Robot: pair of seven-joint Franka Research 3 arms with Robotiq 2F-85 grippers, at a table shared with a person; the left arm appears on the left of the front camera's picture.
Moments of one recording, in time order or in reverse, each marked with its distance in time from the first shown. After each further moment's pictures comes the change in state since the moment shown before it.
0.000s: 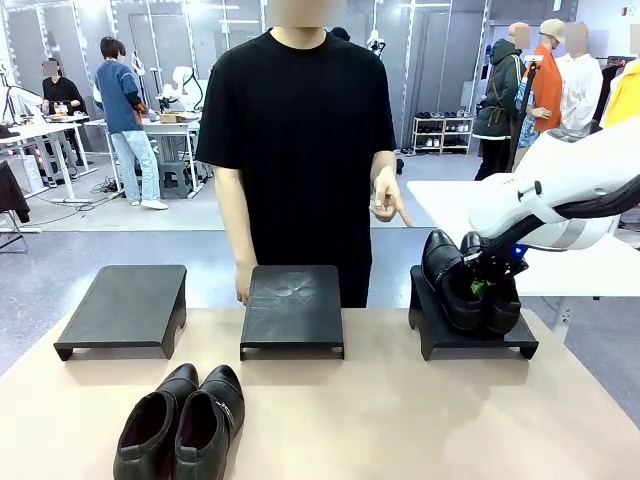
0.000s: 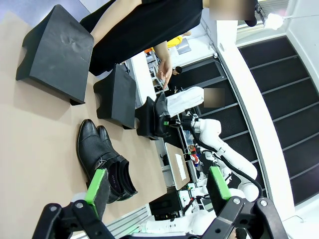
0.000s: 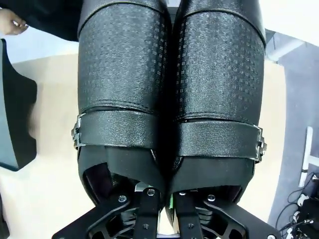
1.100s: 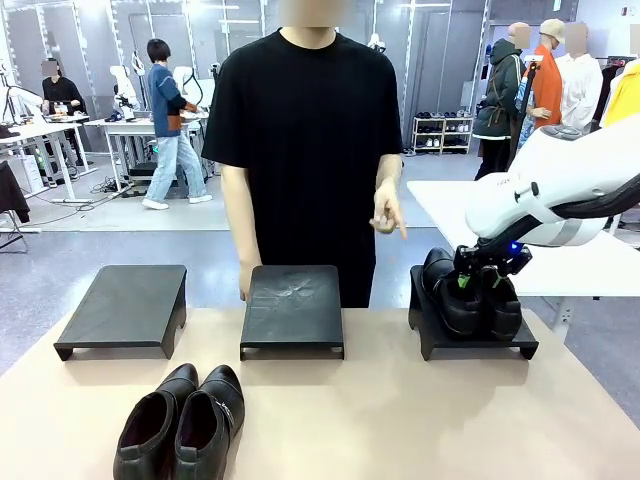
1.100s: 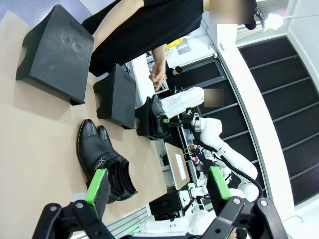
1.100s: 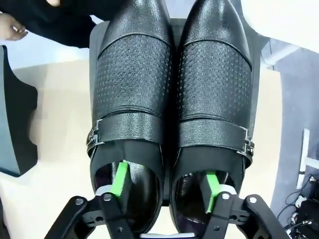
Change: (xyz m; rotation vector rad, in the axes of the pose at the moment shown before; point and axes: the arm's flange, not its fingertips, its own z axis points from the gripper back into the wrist) left arm 0.000 0.000 0.000 0.000 0.000 0.000; right arm 0.006 0.006 0.005 -0.018 -0.021 -0.002
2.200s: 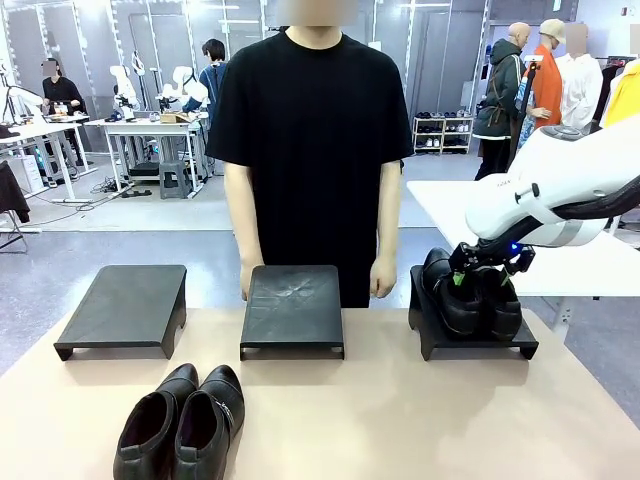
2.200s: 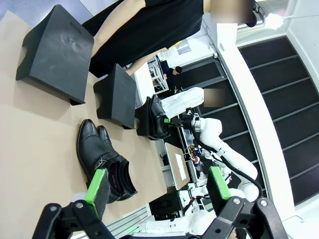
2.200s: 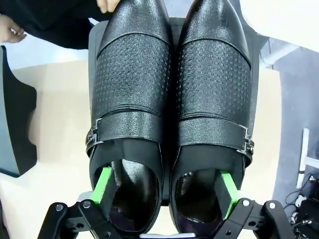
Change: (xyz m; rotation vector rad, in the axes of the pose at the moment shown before) left arm 0.000 0.000 0.000 0.000 0.000 0.000; right arm -0.001 0.000 -0.001 -0.004 0.001 -0.002
